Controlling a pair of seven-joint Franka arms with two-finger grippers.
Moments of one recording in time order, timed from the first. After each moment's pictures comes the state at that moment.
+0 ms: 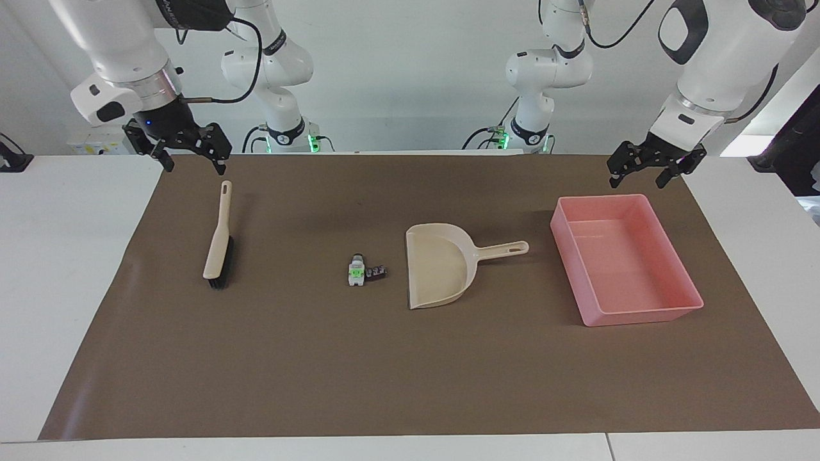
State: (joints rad) left arm -0.05 0.00 -0.03 -1.61 -0.01 1.58 0.02; right arm 0.08 0.00 -0.07 -1.53 -0.03 1.49 0.09
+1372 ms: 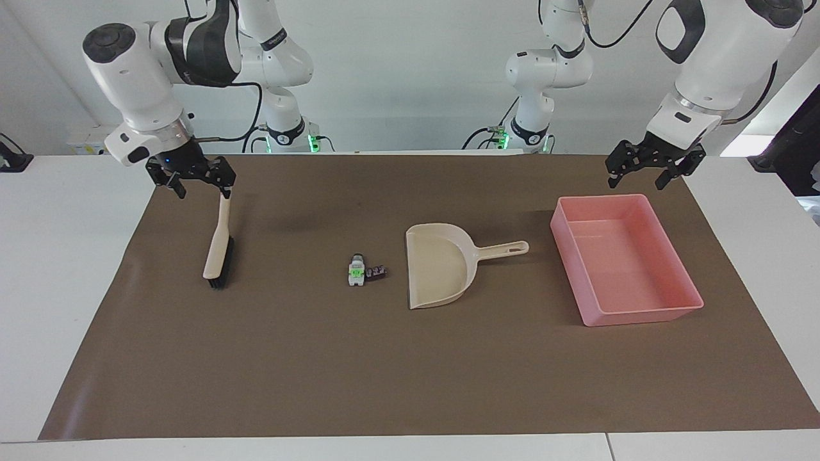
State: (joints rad) left arm -0.07 -0.01 -0.03 -1.62 -0.01 1.64 0.12; right arm 0.00 -0.21 -0.08 -2.14 -0.03 1.89 -0.06
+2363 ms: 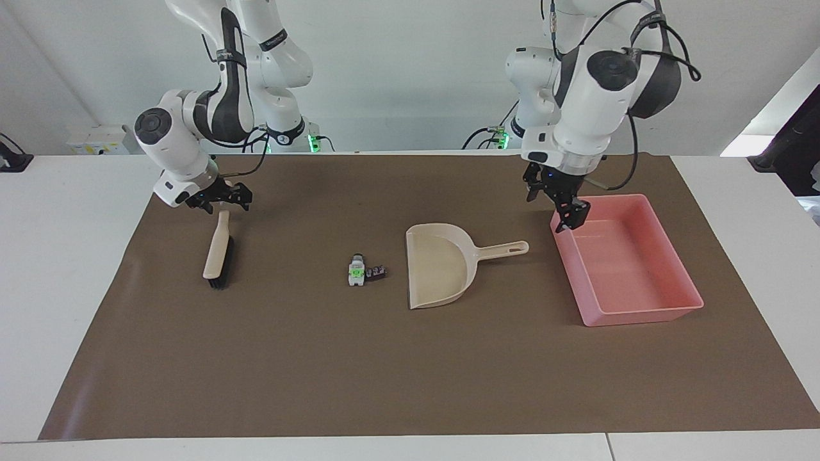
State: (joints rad) left arm -0.36 0.09 -0.05 -1.80 0.06 1.87 0.83; right arm -0.11 -0.17 -0.08 -2.49 -0.03 2.14 -0.22
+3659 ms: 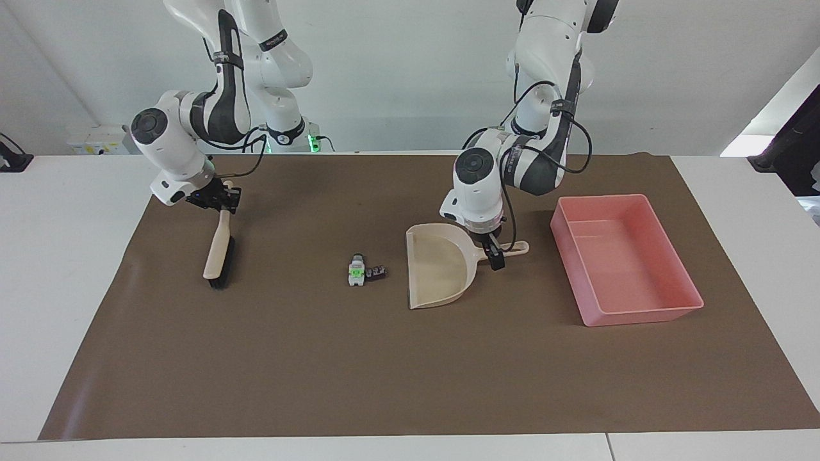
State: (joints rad) left arm -0.54 0.32 -0.05 -1.86 0.23 2.00 0.68; right arm -0.13 -0.17 -0.08 -2.49 -0.03 2.14 -0.19
